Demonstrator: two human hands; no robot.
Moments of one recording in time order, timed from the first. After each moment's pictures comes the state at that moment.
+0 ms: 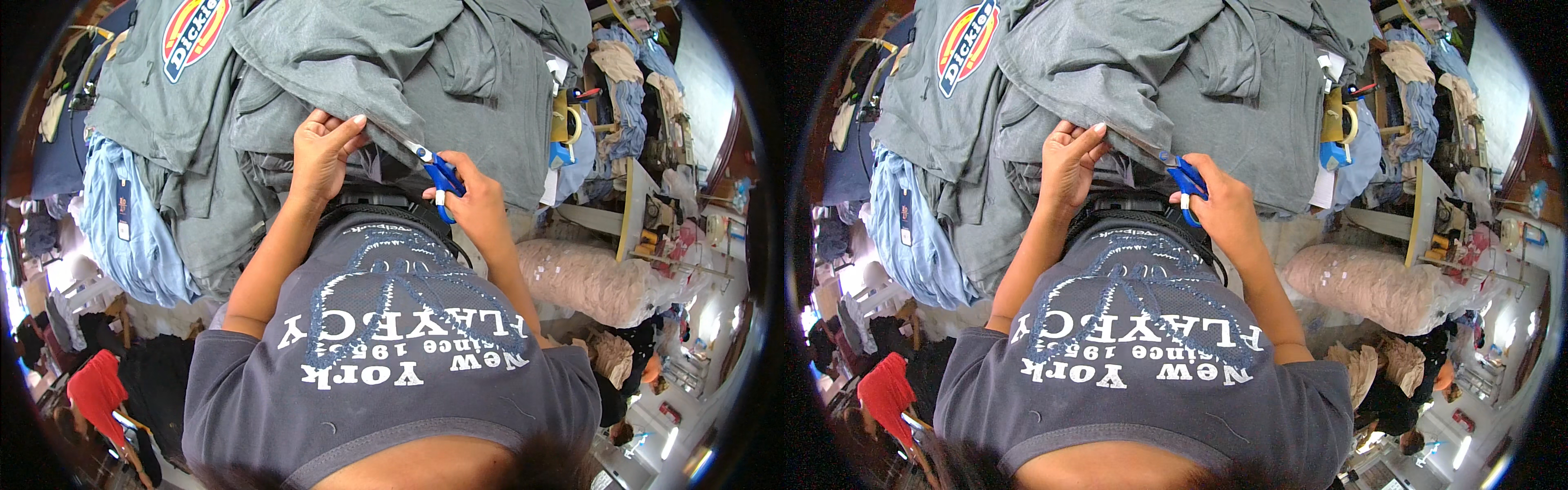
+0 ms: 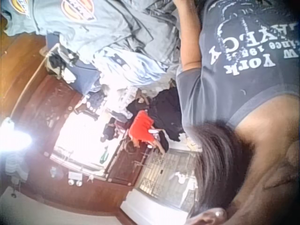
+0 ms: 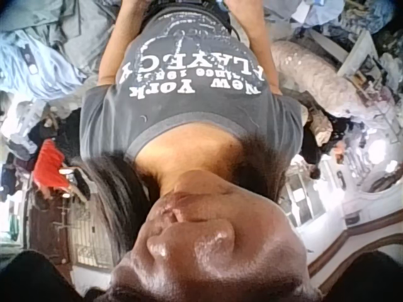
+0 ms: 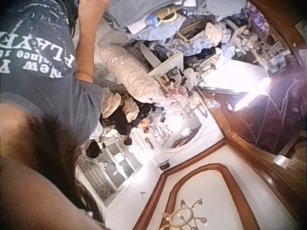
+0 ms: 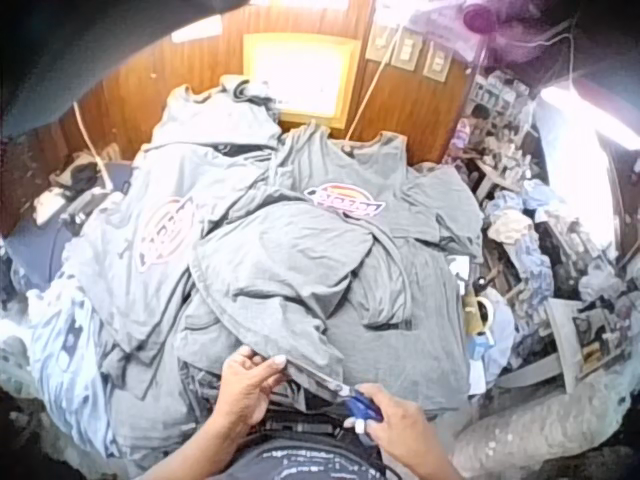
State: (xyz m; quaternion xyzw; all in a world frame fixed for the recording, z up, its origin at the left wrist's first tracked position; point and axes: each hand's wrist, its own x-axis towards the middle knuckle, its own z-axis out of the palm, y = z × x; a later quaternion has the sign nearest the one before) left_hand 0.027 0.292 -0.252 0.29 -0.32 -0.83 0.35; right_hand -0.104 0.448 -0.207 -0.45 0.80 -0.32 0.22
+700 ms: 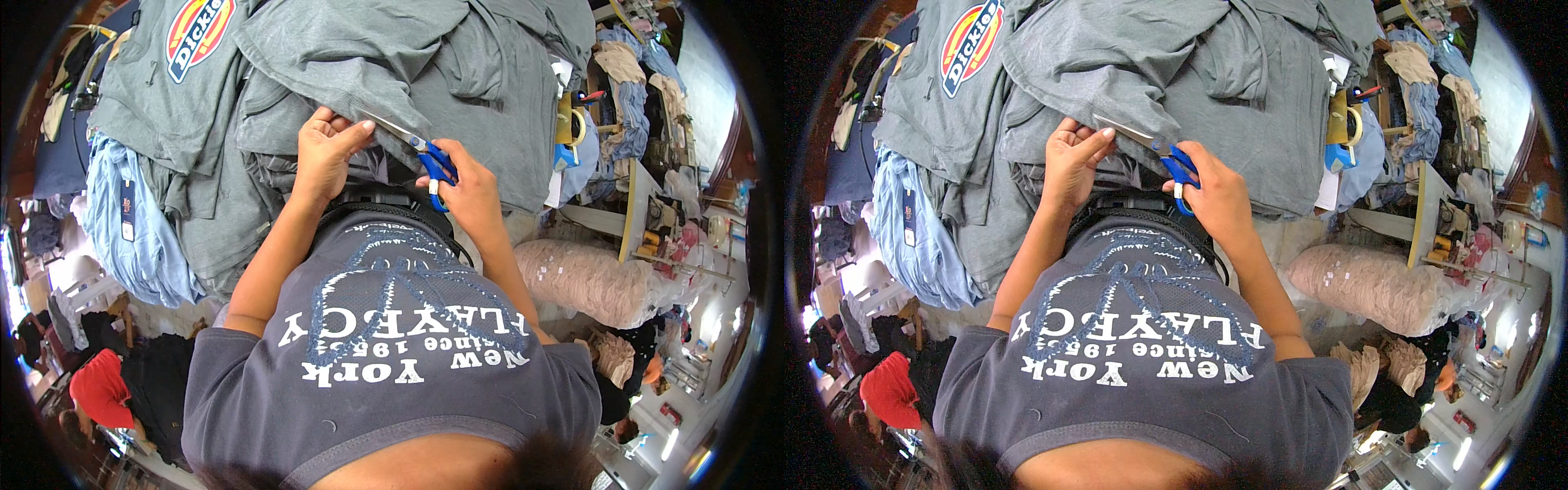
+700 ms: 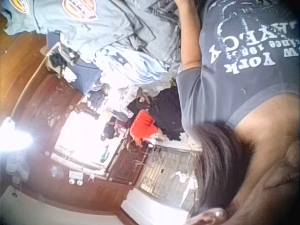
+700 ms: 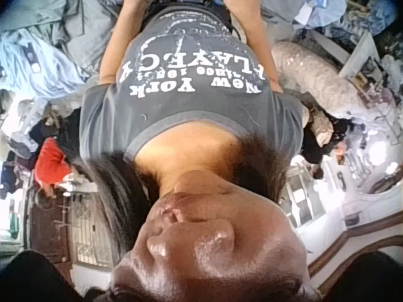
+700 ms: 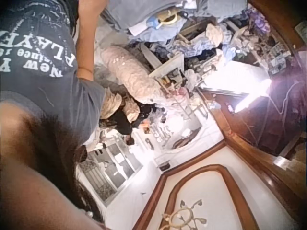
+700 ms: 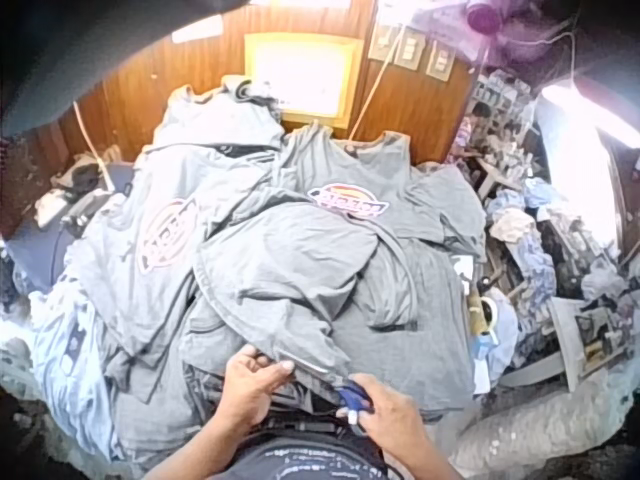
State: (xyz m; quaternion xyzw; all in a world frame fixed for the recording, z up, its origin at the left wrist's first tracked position) left_hand 0.030 0.285 -0.253 0.27 -0.36 -0.82 0.35; right_hand -0.104 0.430 -0.226 -0.47 0.78 -0.35 0.20
